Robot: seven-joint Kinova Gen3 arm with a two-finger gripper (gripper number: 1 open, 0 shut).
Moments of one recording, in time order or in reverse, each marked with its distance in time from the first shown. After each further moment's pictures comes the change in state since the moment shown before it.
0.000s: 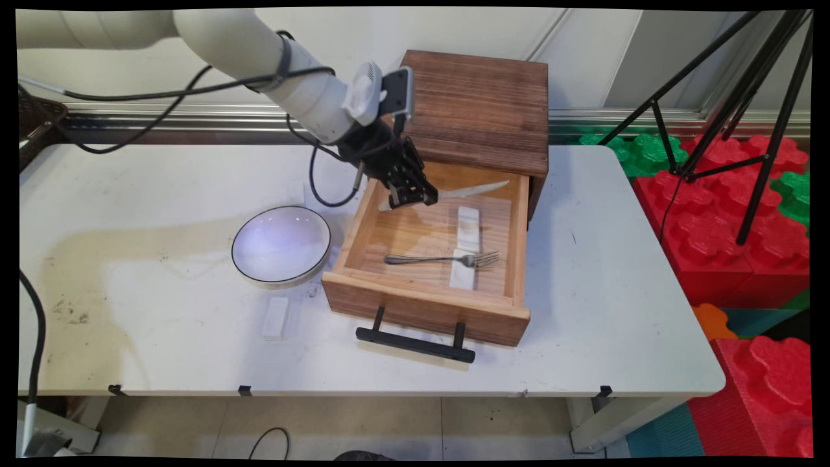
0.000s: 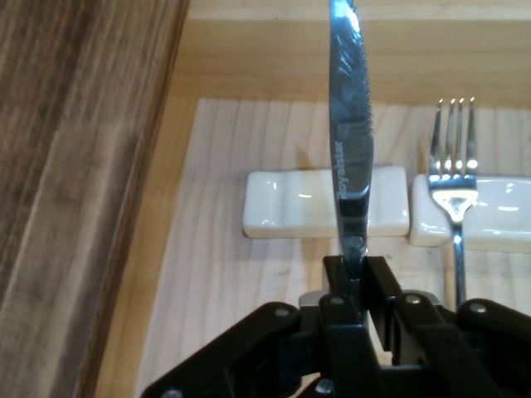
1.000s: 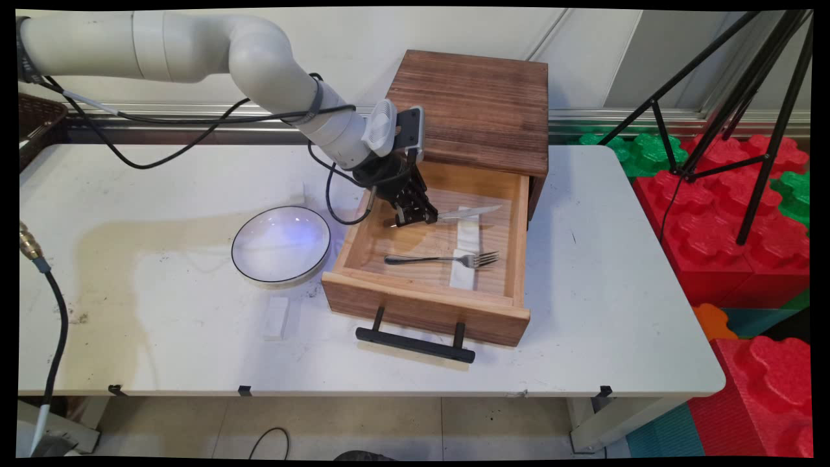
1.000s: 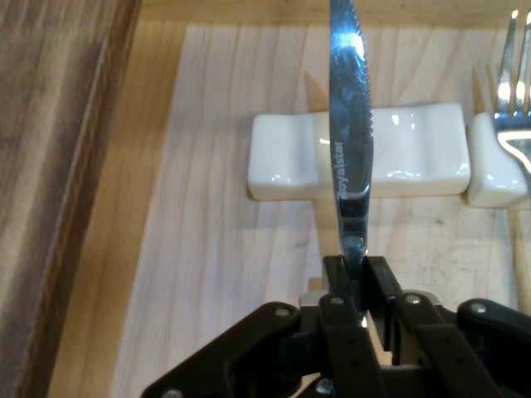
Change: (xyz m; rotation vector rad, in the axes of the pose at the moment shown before) arm -0.029 -0.015 0.063 -0.023 -0.047 0.000
